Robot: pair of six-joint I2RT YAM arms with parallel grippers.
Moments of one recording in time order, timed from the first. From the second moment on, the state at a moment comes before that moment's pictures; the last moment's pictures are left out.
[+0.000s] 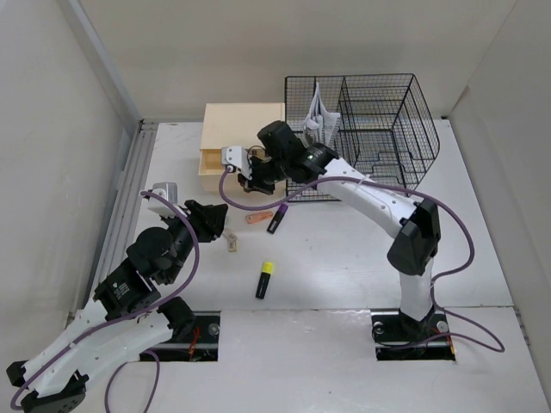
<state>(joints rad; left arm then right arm) -0.85 0.46 0.78 -0.42 -0.50 -0.58 0.84 1.94 1.95 -0.70 -0.48 -0.67</state>
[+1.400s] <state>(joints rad) -0.29 0.99 0.50 0.25 -0.22 -0.98 0.63 1.42 1.55 -0.22 -0.11 -0.36</state>
